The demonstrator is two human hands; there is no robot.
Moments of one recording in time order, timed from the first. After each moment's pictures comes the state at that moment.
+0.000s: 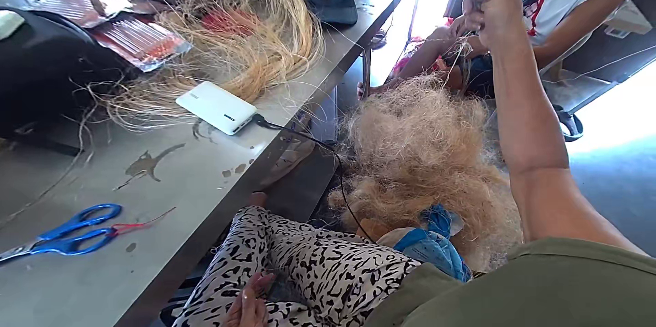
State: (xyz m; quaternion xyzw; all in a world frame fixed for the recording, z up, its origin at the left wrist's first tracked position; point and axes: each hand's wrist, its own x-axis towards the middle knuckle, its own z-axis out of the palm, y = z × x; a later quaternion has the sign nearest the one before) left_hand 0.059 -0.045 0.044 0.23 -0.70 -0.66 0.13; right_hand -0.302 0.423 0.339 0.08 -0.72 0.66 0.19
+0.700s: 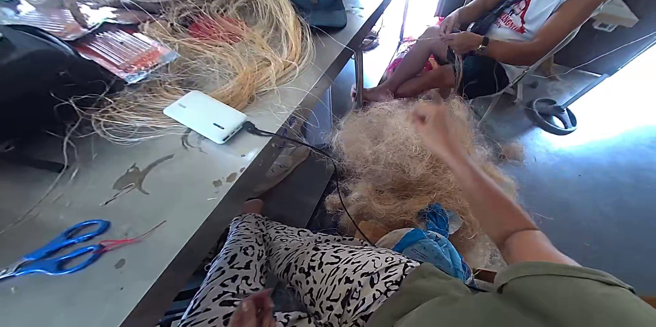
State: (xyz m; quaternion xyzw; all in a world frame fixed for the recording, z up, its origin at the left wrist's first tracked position) left_hand 0.061 -0.037 0.052 0.23 -0.64 -0.73 0.10; right_hand -0.187 0.359 0.202 0.00 -0.95 0.28 0.10
